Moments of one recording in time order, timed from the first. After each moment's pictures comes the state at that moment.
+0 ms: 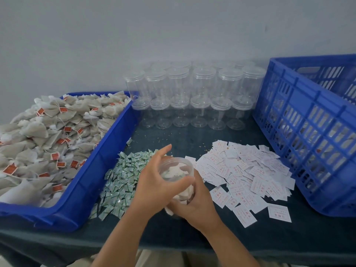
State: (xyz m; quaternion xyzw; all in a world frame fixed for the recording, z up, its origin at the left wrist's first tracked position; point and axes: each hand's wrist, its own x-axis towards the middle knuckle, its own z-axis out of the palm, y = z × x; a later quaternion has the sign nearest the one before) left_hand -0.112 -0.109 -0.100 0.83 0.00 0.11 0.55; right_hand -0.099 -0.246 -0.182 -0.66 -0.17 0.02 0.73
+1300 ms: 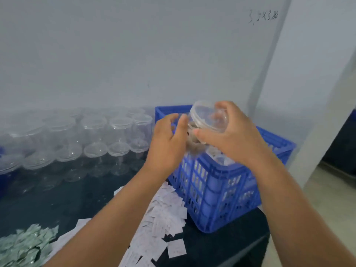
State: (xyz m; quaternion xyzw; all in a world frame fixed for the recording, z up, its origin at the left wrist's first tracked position) left_hand -0.008 -0.376 0.060 0.72 -0.27 0.11 0.63; right_hand -0.100 -0.521 0.115 -0.89 0.07 -0.29 0.35
